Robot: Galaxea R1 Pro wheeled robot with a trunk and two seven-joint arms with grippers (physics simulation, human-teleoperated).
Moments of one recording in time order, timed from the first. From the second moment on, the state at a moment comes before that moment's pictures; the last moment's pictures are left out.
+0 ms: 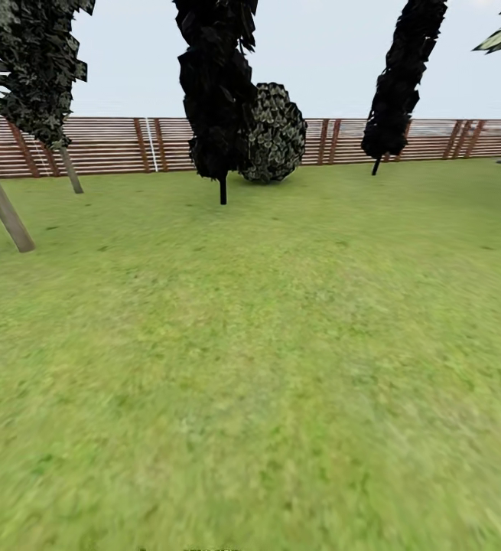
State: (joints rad) left arm 0.00 -0.03 0.18 -0.15 0.01 -0.01 0.06; right arm -0.07 -0.01 0.02 -0.06 0.00 -0.16 -0.01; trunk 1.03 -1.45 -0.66
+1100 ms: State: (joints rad) left arm 0.00 -0.03 0.18 -0.15 0.01 -0.01 0.06; right arm -0.07 -0.01 0.02 -0.06 0.00 -0.16 -0.01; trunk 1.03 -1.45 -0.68
